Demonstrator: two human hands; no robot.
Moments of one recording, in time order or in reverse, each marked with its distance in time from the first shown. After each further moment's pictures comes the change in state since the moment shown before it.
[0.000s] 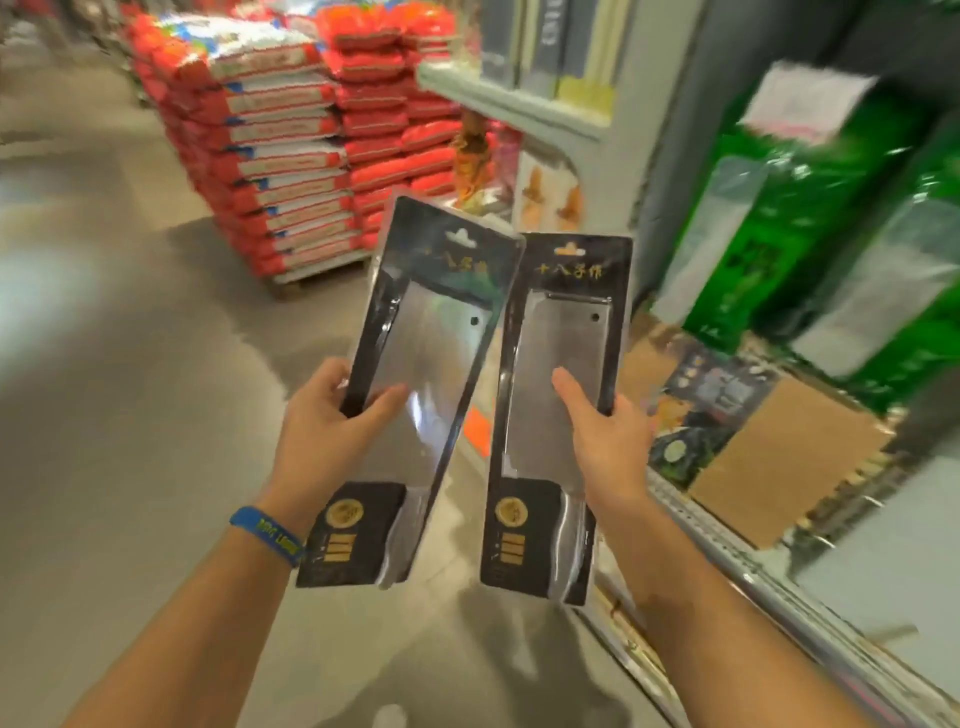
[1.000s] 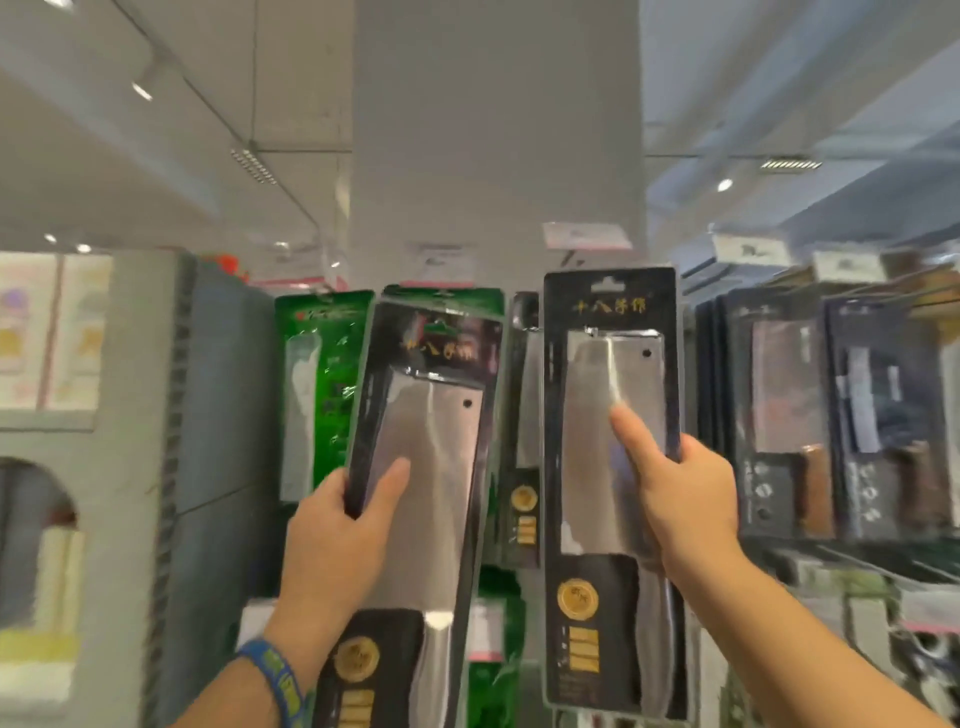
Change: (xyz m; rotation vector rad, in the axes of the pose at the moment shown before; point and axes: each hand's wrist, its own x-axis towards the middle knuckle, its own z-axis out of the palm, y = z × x) left_hand 0.123 0.399 0.311 -0.532 -0.337 0.707; right_hand 0.046 -0.332 -0.367 -0.160 1.173 -0.659
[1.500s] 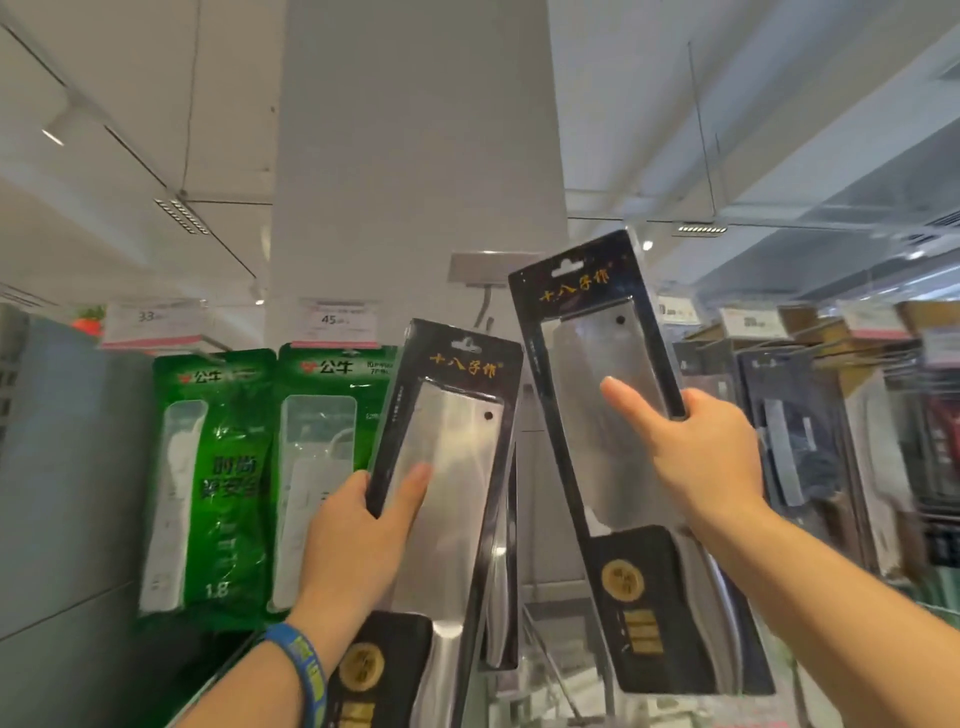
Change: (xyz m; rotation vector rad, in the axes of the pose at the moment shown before) left_hand 0.050 0.042 0.119 -0.021 -0.100 0.095; right_hand 0.111 -0.026 -0.057 -0.191 0.078 -0.276
